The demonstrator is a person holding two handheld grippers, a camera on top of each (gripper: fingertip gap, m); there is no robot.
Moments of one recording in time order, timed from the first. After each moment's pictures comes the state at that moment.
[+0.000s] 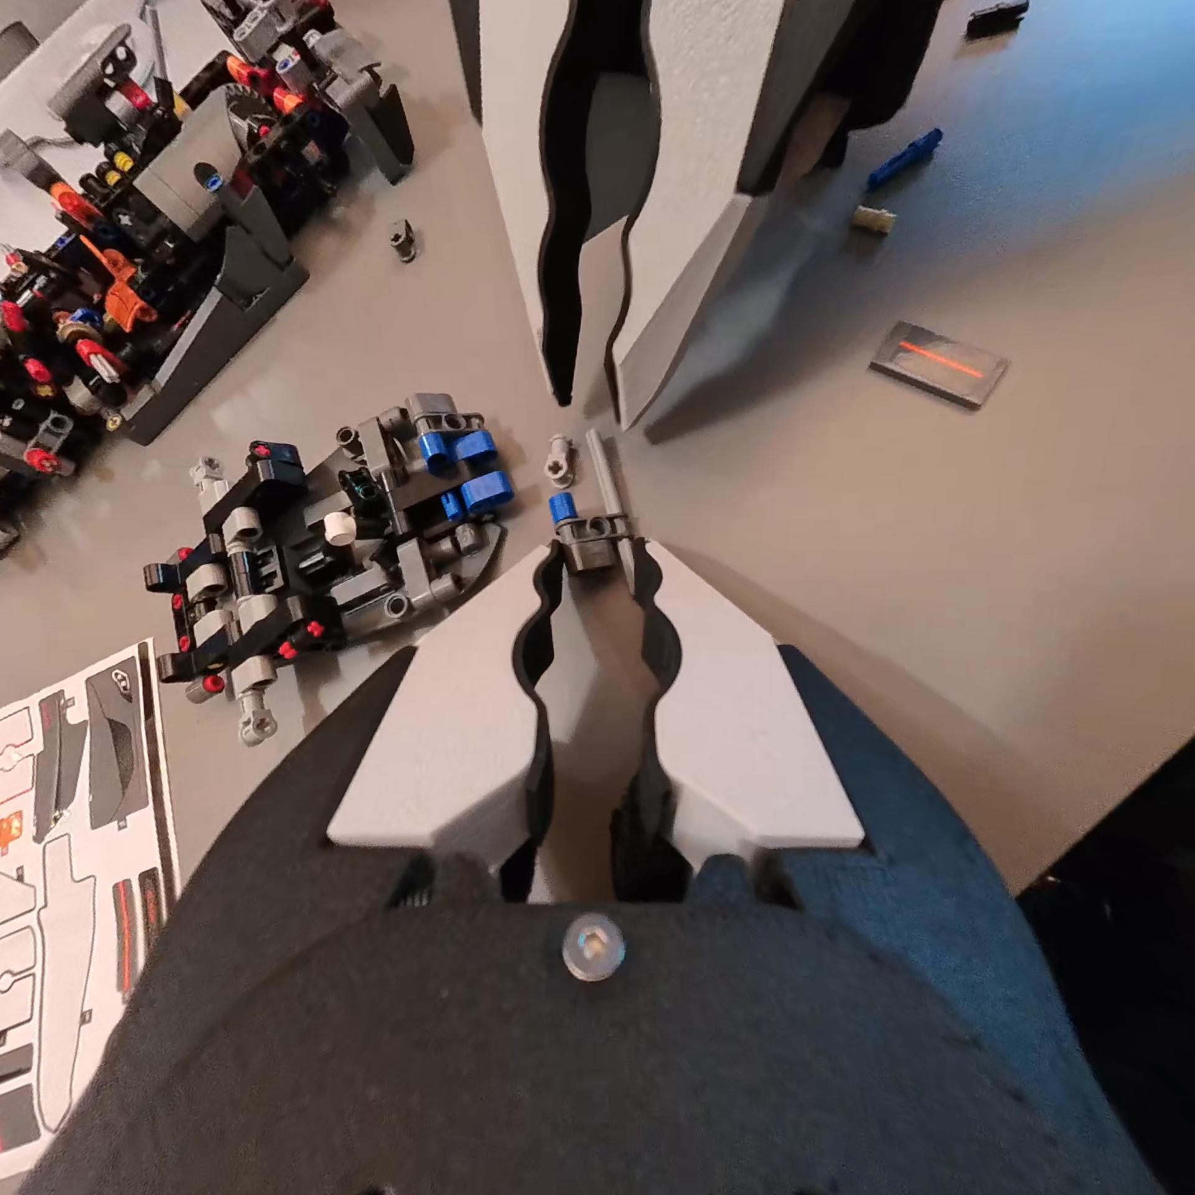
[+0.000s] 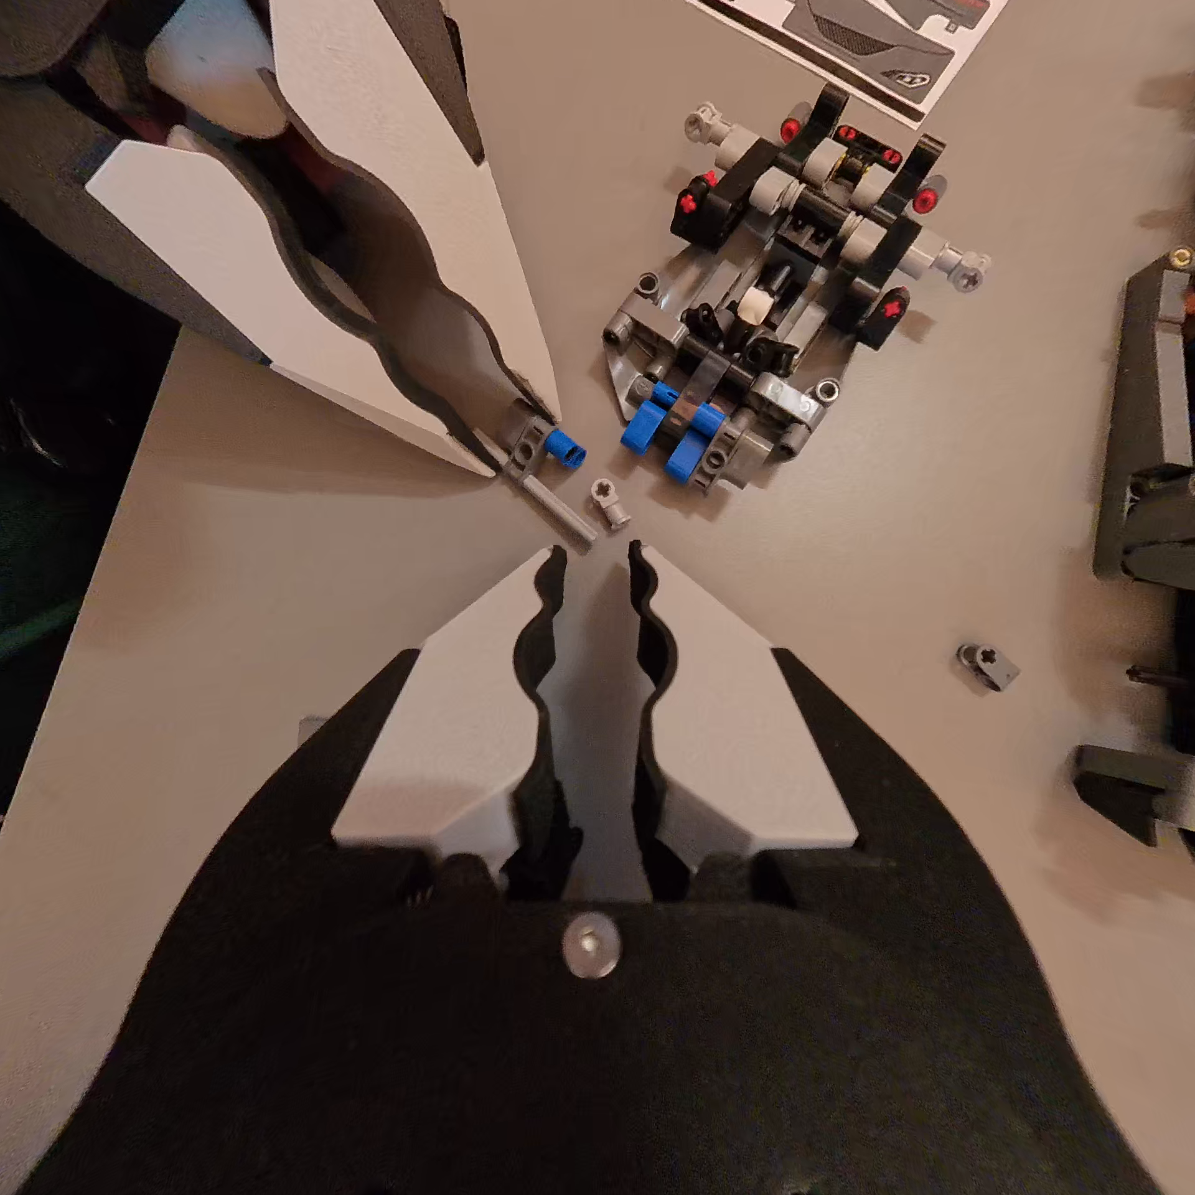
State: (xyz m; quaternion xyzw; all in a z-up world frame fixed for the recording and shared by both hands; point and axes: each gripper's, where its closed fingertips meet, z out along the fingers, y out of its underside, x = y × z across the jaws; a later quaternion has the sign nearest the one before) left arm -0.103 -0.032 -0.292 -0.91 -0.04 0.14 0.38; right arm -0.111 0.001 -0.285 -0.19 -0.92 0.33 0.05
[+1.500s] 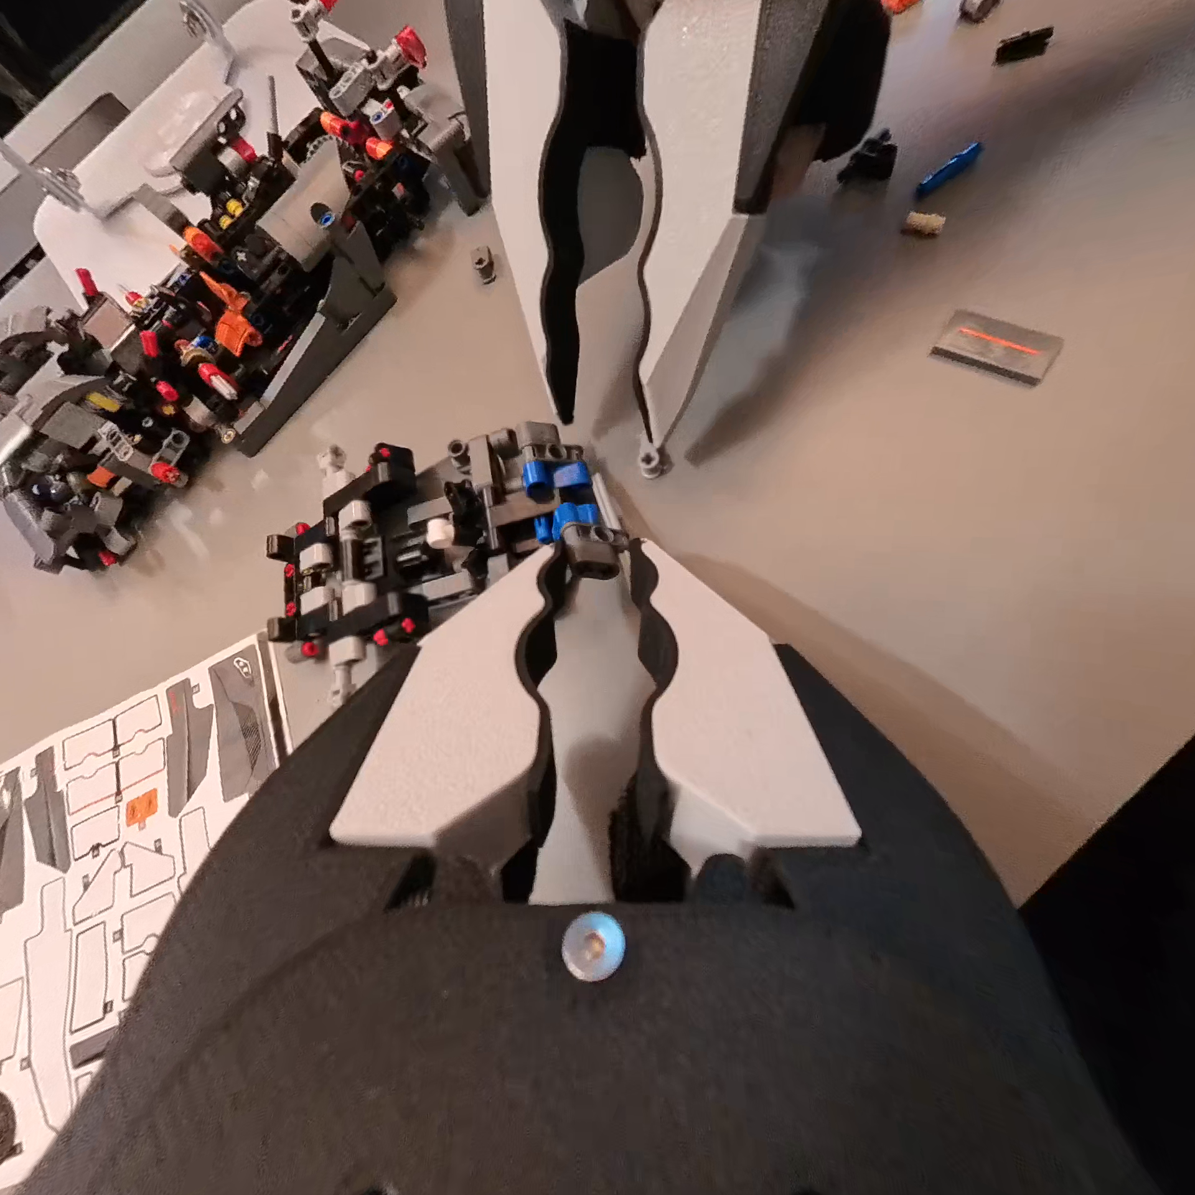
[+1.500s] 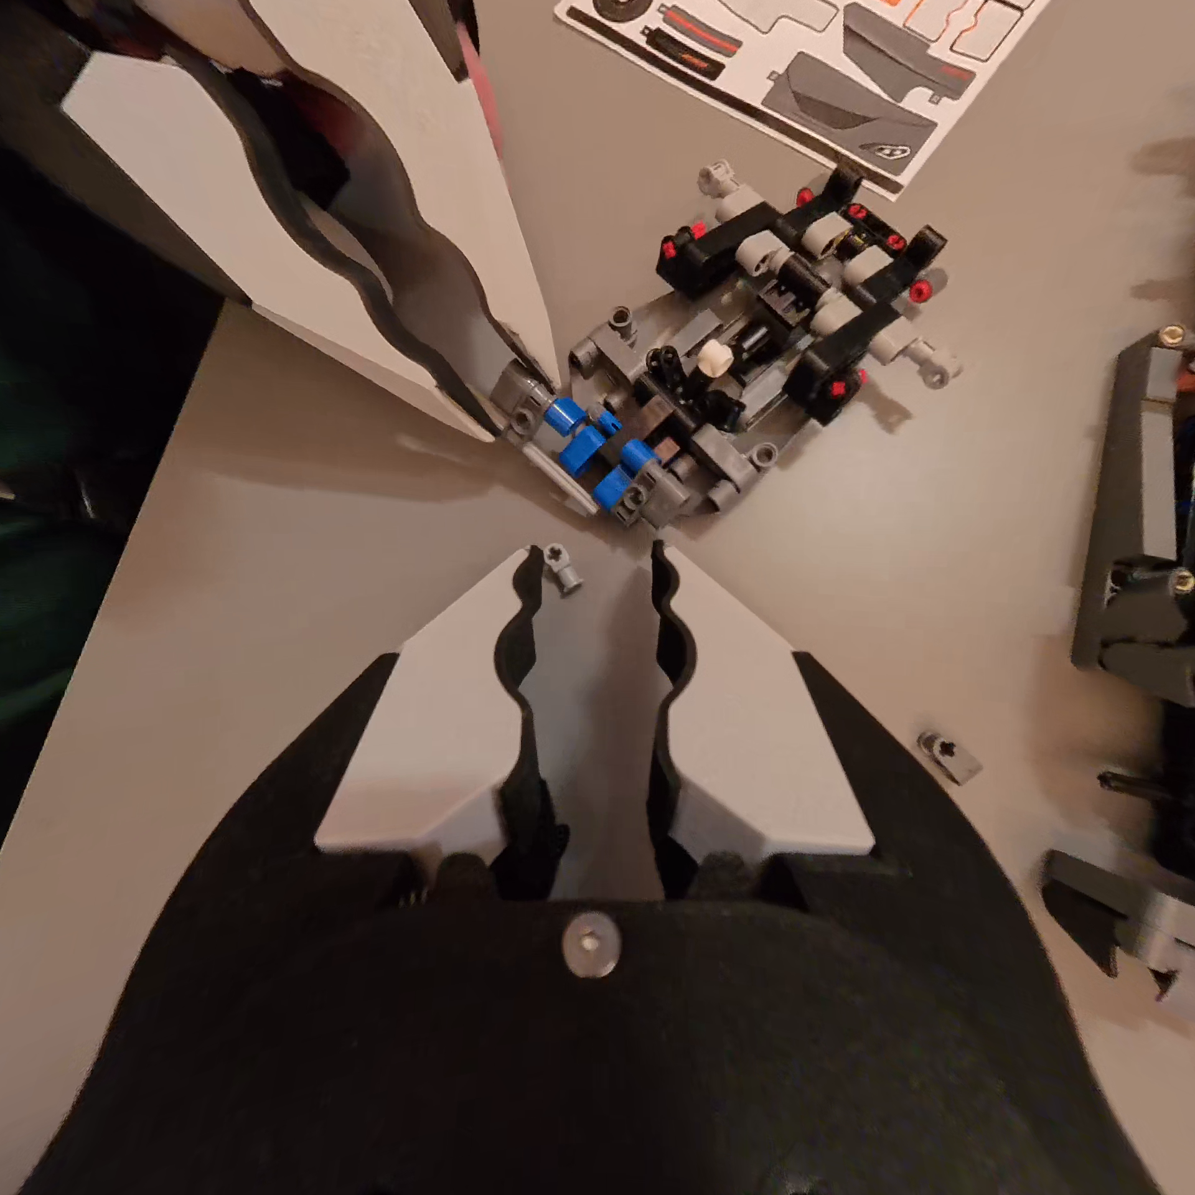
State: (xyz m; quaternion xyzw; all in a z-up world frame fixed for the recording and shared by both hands) left arm -0.128 -0.049 -0.272 -0.91 -0.02 0.14 0.40; right arm -0.132 -0.013 -0.281 -0.18 -0.92 0.35 0.01
